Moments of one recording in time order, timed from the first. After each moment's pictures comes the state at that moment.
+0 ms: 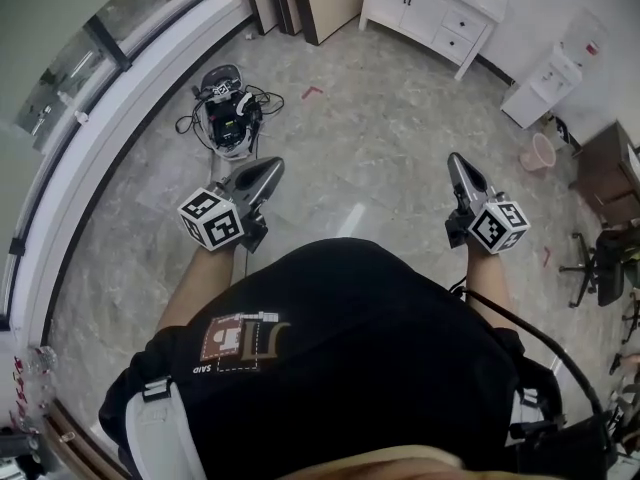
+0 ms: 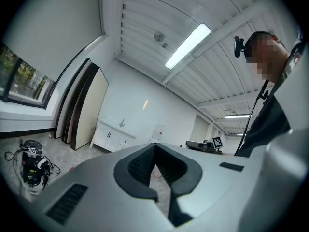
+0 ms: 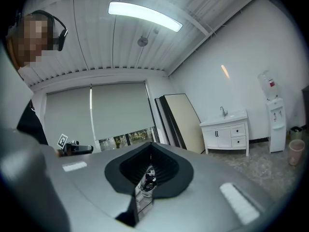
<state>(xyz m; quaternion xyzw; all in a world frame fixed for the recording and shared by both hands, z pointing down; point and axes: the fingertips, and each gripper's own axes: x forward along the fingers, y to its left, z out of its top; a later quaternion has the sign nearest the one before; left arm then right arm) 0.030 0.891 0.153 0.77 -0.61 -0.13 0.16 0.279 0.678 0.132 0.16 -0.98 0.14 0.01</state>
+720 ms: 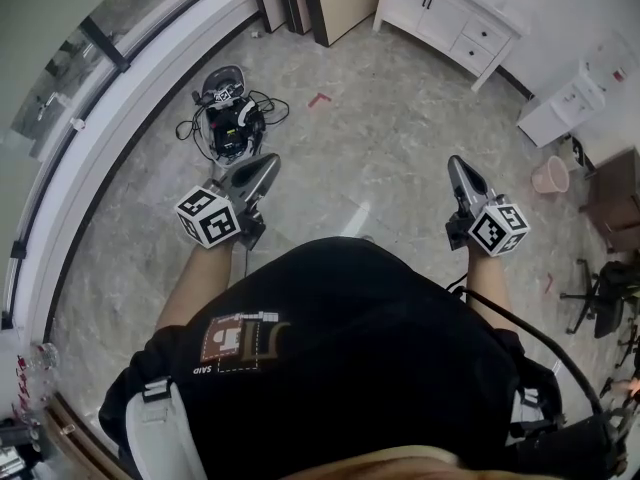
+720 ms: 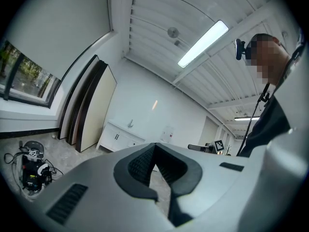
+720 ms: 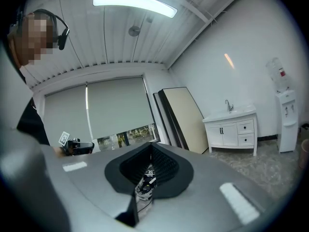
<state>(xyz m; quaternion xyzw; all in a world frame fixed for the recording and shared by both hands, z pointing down) -0.092 0.748 0.170 0.74 -0.63 -0.14 0.18 0.160 0.525 0.163 0.14 -0.98 0.15 0.03</state>
